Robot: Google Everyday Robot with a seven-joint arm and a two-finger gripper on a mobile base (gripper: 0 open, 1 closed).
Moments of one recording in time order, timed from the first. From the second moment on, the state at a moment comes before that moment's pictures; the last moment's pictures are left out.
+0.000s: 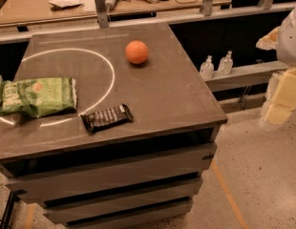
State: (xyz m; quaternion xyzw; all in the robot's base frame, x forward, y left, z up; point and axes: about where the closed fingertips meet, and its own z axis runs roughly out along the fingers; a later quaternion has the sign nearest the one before) arm 0.438 -0.217 0.977 -0.60 0.78 -0.04 0.16
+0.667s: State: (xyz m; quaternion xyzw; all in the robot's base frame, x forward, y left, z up) arm 0.471 -0.208 0.993 -0.61 0.77 -0.04 0.21
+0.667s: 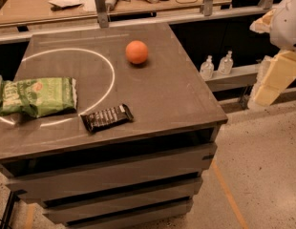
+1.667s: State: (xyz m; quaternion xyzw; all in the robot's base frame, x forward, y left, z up) arm 0.591 -0.114 1.028 -0.61 0.70 0.00 0.36
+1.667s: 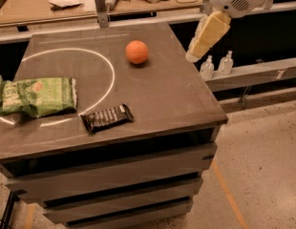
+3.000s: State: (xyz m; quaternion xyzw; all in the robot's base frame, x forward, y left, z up) arm 0.719 0.000 0.967 -0.55 0.70 0.09 0.44
